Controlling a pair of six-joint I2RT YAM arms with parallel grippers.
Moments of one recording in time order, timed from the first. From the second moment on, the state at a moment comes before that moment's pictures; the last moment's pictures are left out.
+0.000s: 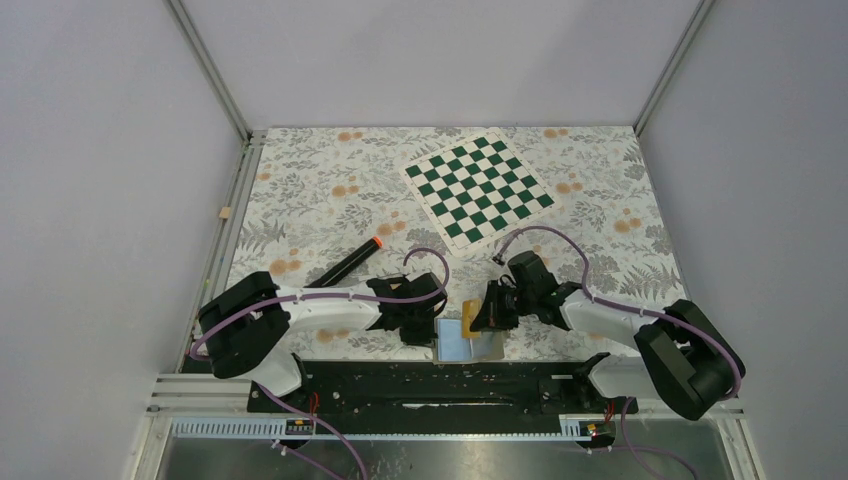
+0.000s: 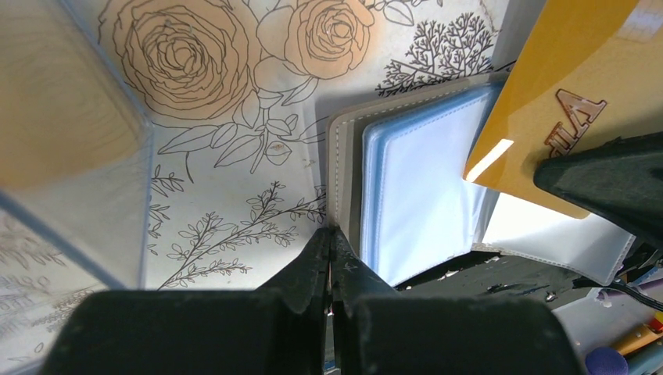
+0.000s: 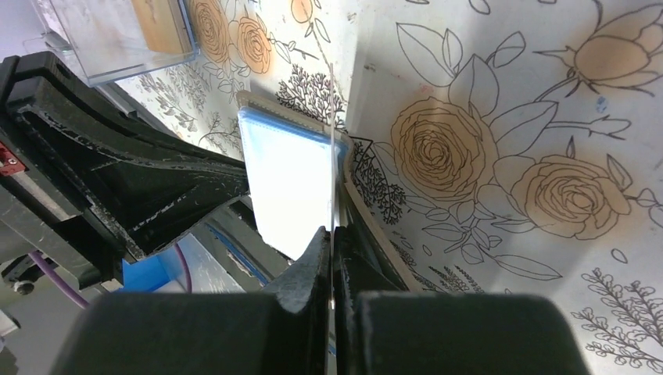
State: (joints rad) left arm -1.09 1.54 0.77 -0.40 0.02 -1.10; right arm 0.61 1.29 0.42 -0.07 -0.51 0.75
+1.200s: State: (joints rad) left arm -1.09 1.57 0.81 -0.42 0.03 -1.10; right arm 0.62 1.18 0.24 0.01 -0.63 0.95
